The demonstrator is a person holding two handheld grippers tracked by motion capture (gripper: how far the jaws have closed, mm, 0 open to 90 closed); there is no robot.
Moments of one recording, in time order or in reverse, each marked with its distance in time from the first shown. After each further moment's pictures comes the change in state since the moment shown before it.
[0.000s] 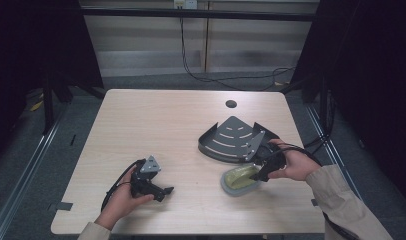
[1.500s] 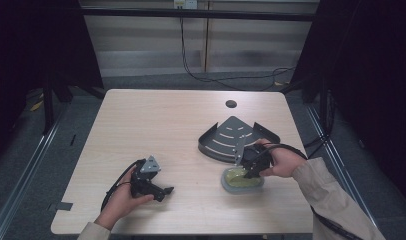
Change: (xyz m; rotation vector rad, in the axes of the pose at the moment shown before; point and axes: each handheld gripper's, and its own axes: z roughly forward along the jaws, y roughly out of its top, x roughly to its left) left arm 0.000 0.000 0.000 -0.002 0.000 -0.002; right arm -0.003 0.028 0.018 0.134 0.081 -0.171
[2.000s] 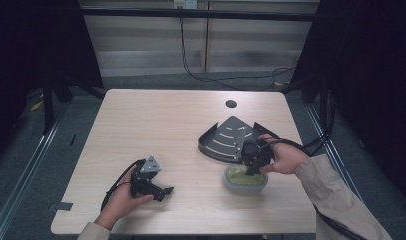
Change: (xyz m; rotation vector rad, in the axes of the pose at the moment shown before) left arm 0.000 0.000 0.000 0.001 0.000 0.003; right arm -0.001 0.006 -0.023 0.027 0.023 0.126
